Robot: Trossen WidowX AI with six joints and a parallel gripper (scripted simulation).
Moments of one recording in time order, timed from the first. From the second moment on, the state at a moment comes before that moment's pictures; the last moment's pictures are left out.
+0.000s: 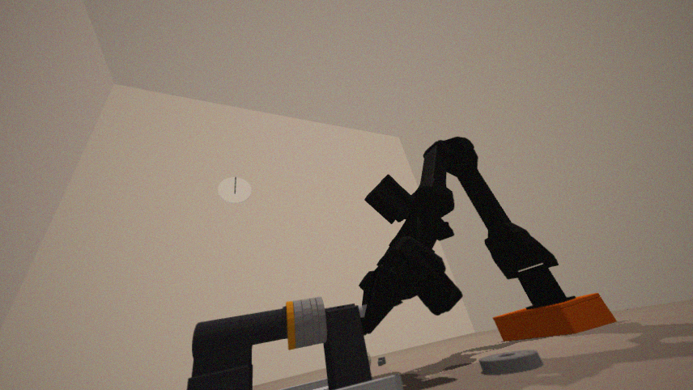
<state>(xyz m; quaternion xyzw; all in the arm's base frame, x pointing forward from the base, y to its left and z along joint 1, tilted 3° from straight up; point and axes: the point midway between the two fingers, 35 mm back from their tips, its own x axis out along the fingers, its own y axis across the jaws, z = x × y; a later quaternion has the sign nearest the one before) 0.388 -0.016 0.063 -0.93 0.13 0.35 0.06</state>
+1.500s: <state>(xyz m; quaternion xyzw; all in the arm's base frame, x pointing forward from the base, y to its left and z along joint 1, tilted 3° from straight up) 0.373 -0.012 0.060 -0.93 0.13 0.35 0.06</state>
